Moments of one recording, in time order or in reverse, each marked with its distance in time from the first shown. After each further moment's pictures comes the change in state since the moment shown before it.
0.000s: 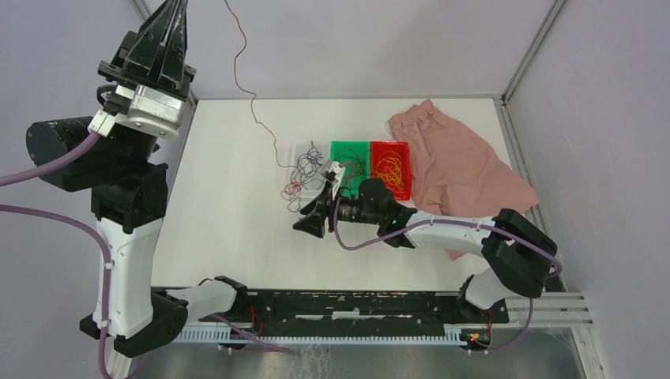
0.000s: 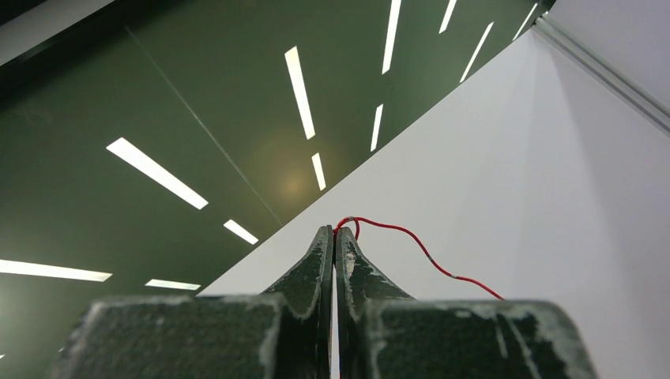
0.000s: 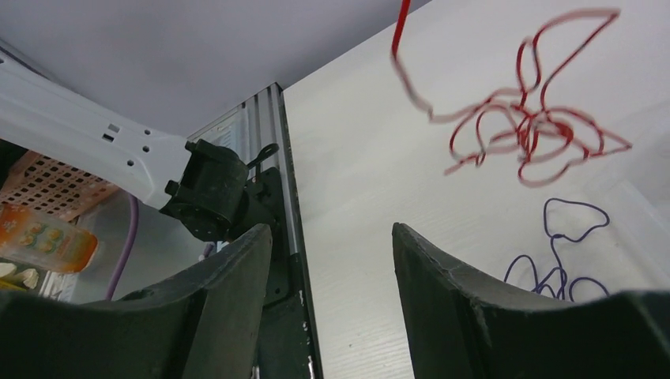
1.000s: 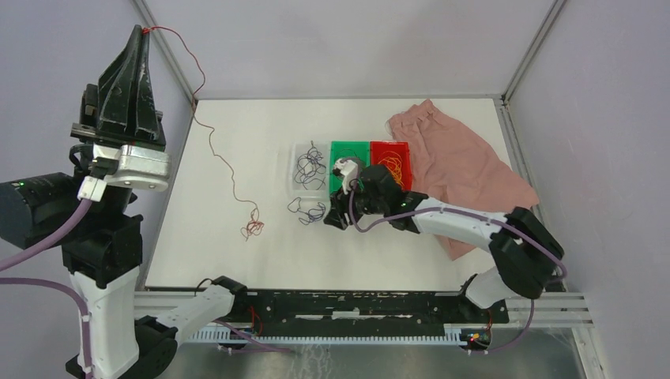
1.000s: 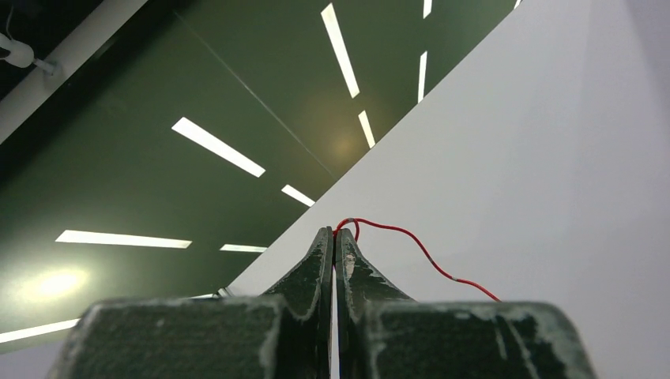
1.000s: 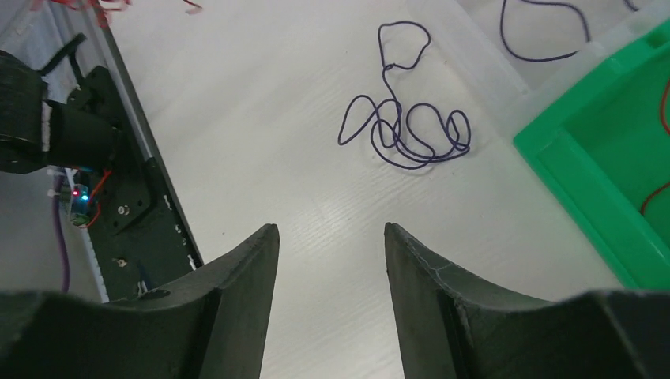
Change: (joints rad) left arm 0.000 -0.203 -0.151 -0.140 -0.105 0.204; right arm -0.146 -0.085 0.035 -0.539 0.066 -0.213
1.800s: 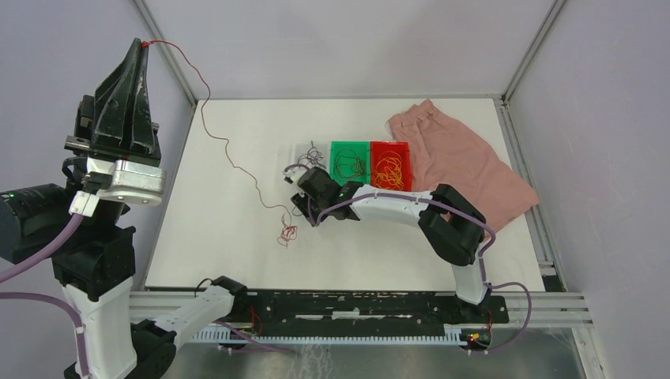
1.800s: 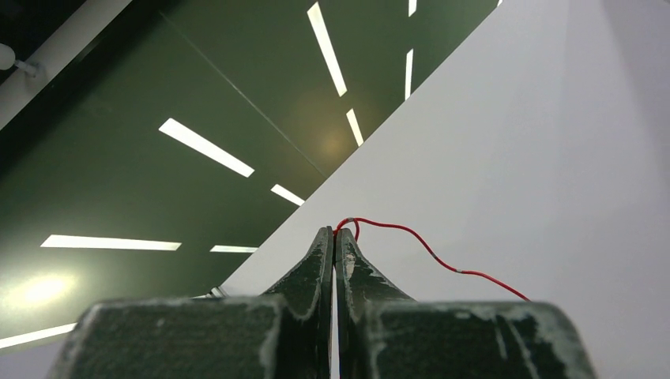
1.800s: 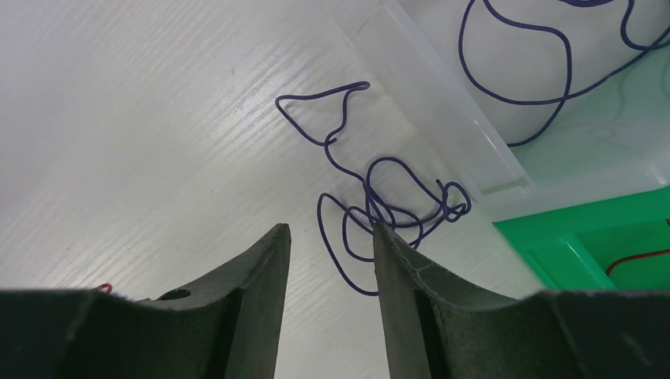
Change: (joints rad) left arm 0.000 -0.039 0.015 -0.080 0.011 0.000; right arm 0.181 0.534 0.563 -0.388 0.440 -0.092
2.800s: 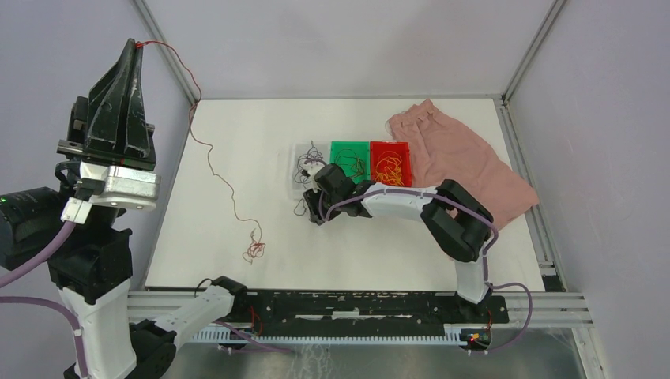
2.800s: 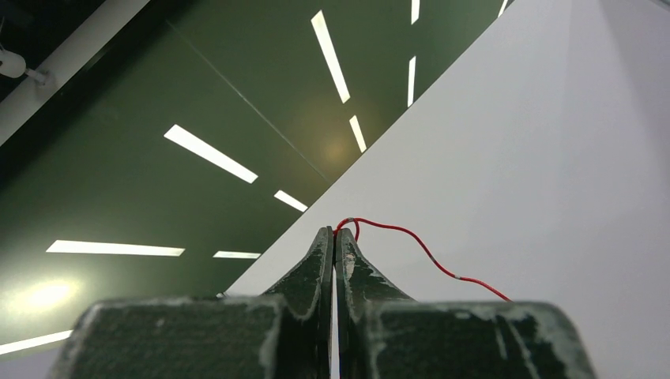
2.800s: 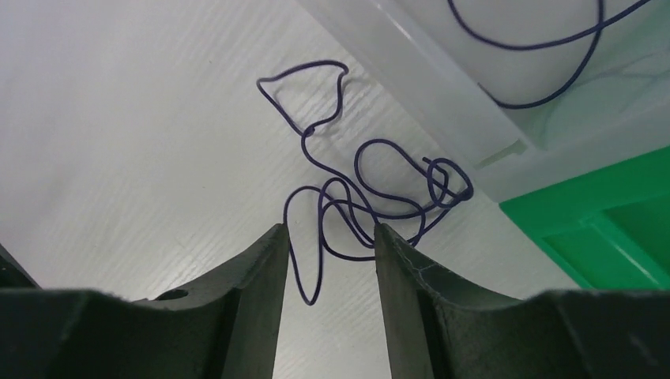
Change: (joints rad) left arm 0.000 0.000 0.017 -0.006 0.016 0.000; right arm -0.088 -0.046 -0.131 0.127 -0.143 0.143
